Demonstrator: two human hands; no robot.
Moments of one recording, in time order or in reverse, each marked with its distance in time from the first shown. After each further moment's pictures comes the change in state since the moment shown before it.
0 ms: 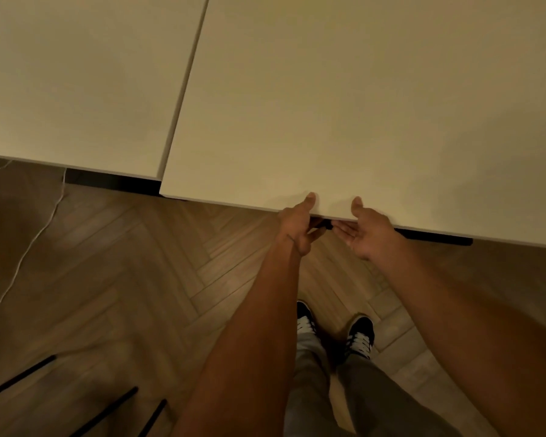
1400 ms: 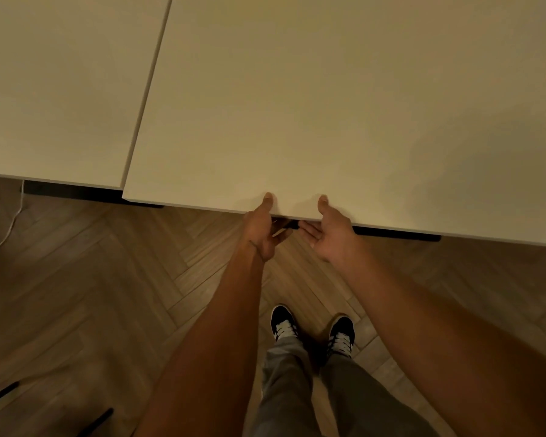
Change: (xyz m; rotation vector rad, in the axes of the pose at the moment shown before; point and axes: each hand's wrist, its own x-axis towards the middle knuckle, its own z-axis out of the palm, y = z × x) left_hand 0.015 0.005 -0.012 0.007 0.026 0.042; right_hand -0.012 0.003 0.019 0.066 -0.014 0.015
